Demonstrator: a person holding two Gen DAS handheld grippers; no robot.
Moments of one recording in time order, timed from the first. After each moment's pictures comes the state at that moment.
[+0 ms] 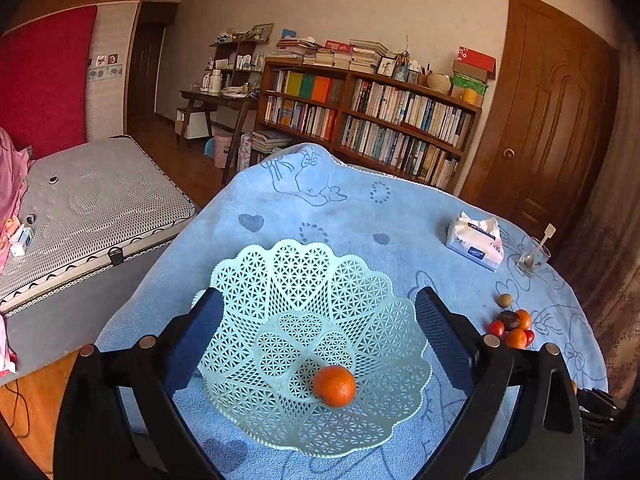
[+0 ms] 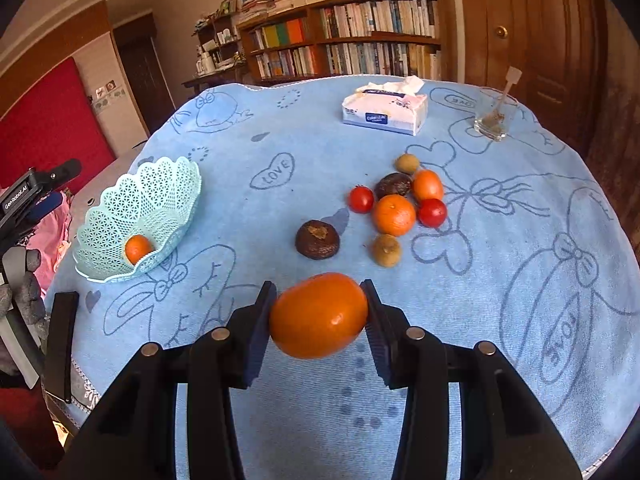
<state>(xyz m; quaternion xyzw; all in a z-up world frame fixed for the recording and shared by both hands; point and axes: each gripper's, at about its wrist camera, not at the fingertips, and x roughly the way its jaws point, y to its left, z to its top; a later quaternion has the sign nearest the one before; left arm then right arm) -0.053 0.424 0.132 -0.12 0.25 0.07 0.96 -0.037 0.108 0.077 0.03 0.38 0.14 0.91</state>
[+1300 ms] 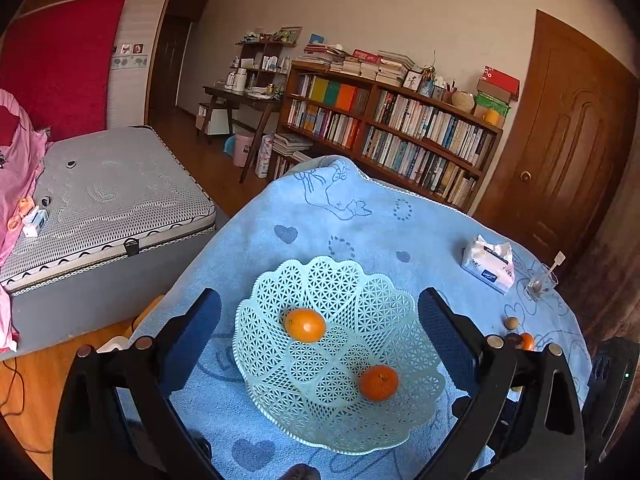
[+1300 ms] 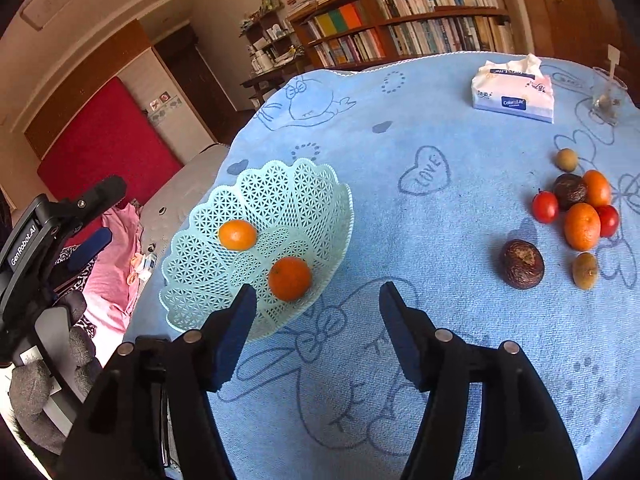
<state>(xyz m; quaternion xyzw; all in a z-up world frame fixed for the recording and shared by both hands) -0.060 0.446 0.141 -0.15 0.25 0.10 0.95 -0.008 0.212 0.073 0.12 0.40 0.25 0.87</state>
